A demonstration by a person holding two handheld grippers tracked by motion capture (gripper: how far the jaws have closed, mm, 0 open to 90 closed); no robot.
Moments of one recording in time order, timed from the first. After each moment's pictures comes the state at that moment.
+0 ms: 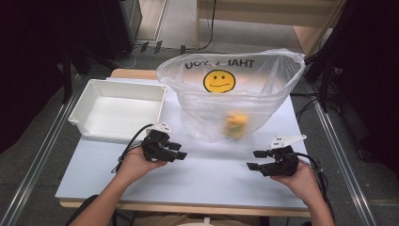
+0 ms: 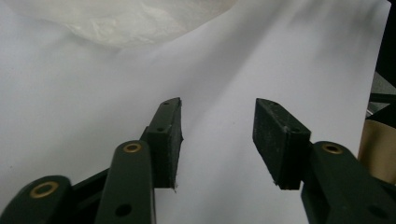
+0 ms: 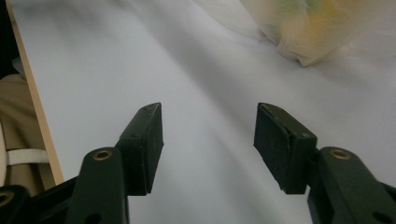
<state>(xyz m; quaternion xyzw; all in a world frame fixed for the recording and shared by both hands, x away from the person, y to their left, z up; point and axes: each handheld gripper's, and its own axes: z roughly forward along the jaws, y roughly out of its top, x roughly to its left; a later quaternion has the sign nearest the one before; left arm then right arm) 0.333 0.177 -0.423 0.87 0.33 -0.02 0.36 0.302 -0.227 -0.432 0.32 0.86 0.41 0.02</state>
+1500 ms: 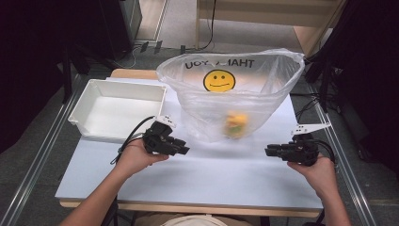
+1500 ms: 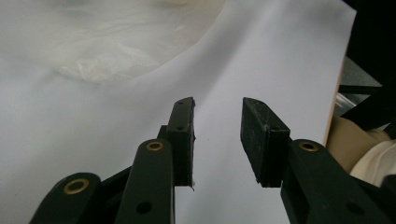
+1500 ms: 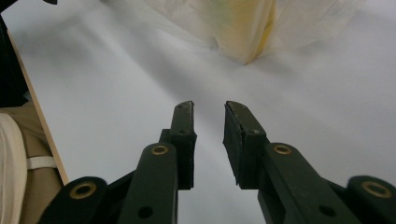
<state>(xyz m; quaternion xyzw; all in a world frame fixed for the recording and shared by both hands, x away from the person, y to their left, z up) 0.337 0.167 -0.387 0.88 0.30 -0.04 0.37 0.323 -0.278 -0.410 0.38 0.83 0.42 0.00</state>
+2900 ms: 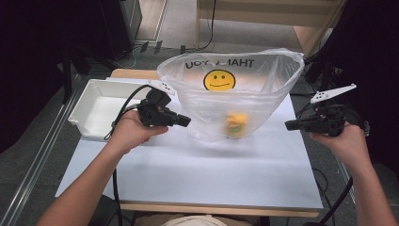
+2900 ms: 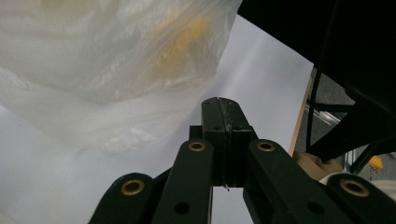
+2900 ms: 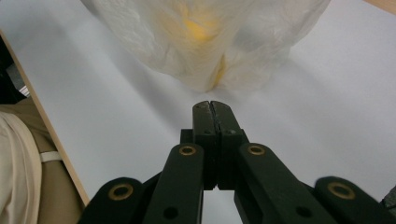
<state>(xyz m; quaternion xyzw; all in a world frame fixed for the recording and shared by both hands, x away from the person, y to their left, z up) 0.357 0.160 -0.290 0.87 0.29 -0.03 0.40 0.360 -0.303 -0.313 0.37 0.86 0.36 0.02</state>
